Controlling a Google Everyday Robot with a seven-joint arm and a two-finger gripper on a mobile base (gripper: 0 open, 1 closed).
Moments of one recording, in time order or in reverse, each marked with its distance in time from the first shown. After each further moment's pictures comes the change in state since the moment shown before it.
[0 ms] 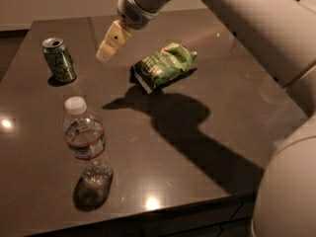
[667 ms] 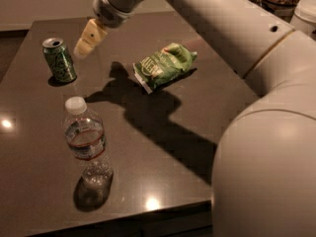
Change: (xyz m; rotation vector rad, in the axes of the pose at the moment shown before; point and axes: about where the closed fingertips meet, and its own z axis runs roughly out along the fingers) arm -0.043 -0.003 0.045 0.000 -0.024 0.001
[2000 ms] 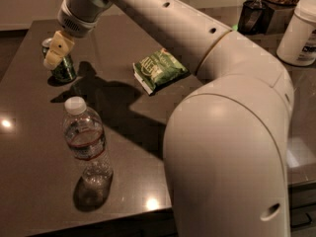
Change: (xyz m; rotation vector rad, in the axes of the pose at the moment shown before) arm -0.049 0.041 0.077 -0.099 0.002 -0.082
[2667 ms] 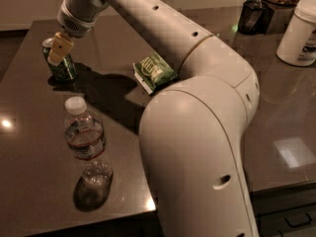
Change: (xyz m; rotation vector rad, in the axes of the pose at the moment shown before) arm -0.002 -0.010 0.022 -0.071 0.010 -0.017
